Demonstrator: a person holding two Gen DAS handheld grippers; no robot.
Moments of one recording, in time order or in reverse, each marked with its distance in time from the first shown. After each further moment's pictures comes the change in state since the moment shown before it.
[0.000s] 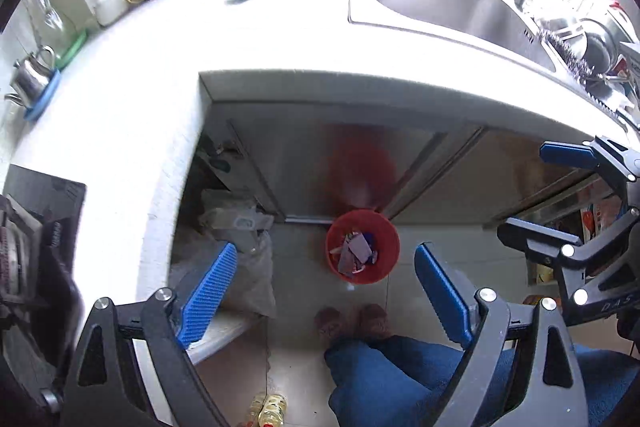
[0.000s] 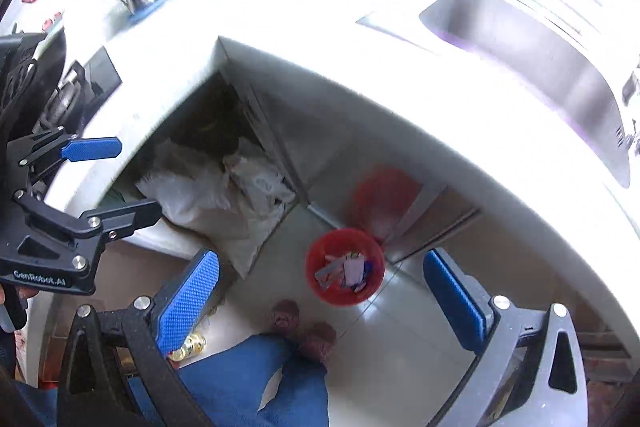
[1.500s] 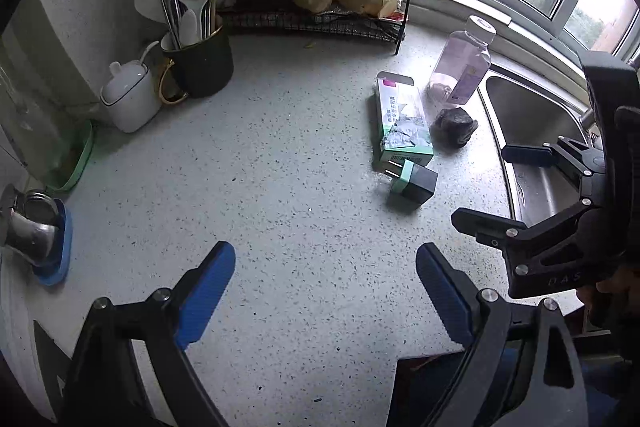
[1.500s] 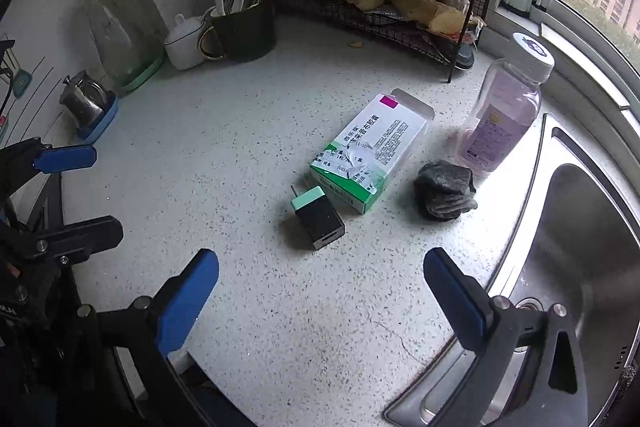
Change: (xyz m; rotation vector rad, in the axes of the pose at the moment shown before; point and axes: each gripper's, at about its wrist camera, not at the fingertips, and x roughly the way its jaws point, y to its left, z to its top) left arm 0.044 0.216 0.262 -0.020 -0.055 -0.033; right arm 0.104 0.014 0.306 -0.044 -0.023 0.010
